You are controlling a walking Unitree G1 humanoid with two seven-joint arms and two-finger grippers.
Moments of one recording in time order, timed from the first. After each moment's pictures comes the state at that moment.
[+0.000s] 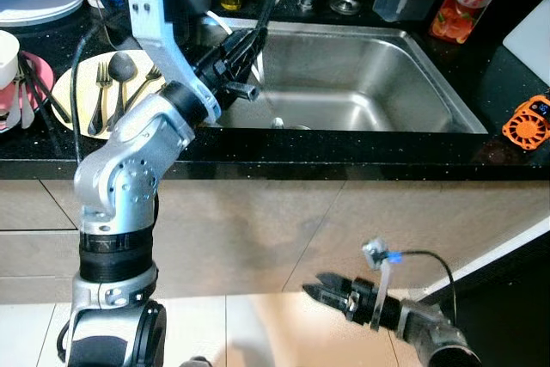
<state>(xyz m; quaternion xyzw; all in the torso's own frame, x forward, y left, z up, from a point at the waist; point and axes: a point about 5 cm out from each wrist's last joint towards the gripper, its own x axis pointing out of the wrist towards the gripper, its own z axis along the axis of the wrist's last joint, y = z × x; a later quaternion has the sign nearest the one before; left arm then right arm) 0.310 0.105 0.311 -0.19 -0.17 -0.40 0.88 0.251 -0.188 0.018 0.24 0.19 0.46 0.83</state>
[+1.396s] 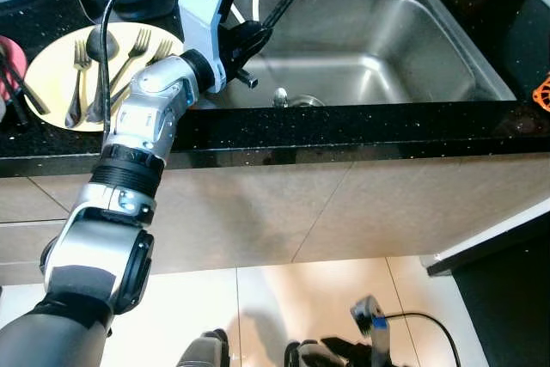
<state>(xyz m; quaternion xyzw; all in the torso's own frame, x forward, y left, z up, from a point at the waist) 0.392 0.104 0.312 0.08 -0.16 -0.39 0.91 0.162 -0.182 -0.046 0.15 0.33 0.35 0.86</state>
